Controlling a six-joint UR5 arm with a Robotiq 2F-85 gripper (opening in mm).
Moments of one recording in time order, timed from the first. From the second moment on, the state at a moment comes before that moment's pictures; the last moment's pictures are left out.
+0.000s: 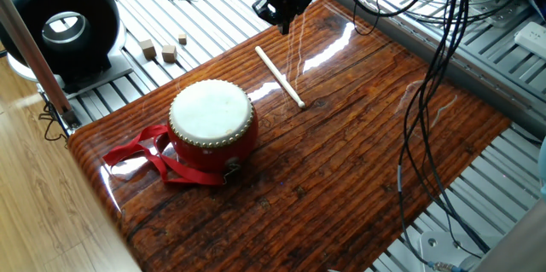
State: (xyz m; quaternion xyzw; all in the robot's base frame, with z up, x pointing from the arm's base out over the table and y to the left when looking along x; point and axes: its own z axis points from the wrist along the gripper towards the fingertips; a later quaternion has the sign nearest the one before) arm 0.578 -0.021 0.189 0.08 0.99 -0.04 0.07
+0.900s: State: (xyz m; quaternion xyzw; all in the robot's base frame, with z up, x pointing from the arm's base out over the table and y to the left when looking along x) arm 0.565 -0.023 0.185 0.04 1.00 -0.06 0.04
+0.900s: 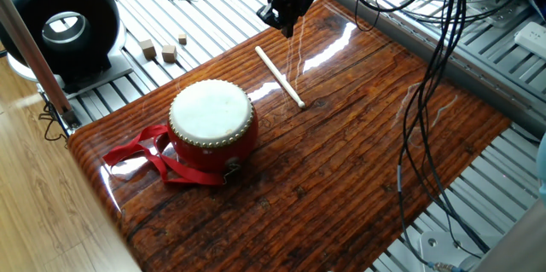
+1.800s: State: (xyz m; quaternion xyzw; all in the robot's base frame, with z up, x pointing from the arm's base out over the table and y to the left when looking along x) arm 0.553 -0.009 0.180 0.06 1.00 -0.03 0.02
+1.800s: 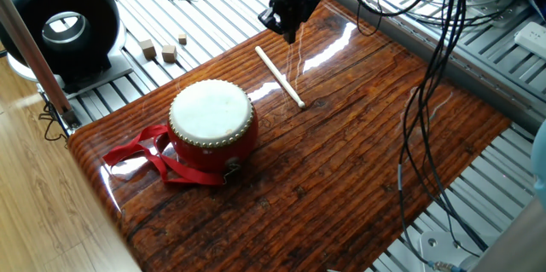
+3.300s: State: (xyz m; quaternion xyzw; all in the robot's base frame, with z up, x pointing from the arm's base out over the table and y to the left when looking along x) arm 0.626 -0.051 0.108 -0.01 1.00 -0.03 0.06
